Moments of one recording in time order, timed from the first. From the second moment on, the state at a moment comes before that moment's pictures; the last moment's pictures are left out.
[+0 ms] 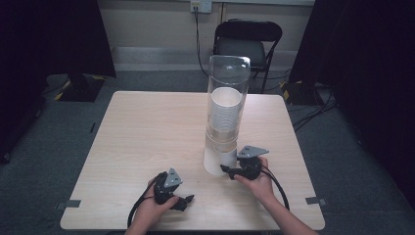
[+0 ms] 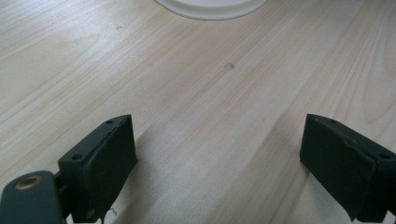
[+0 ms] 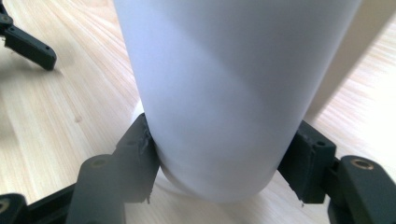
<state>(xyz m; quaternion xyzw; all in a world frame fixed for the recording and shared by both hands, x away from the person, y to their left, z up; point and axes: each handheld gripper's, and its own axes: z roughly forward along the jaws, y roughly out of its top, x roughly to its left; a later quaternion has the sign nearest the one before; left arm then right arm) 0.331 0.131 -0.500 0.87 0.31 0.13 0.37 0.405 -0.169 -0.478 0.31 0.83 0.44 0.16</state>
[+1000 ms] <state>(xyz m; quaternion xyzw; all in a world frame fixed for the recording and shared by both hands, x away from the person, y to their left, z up) 0.331 0.131 -0.501 0.86 0.31 0.13 0.37 0.401 -0.233 -0.496 0.36 0.84 0.38 0.16</state>
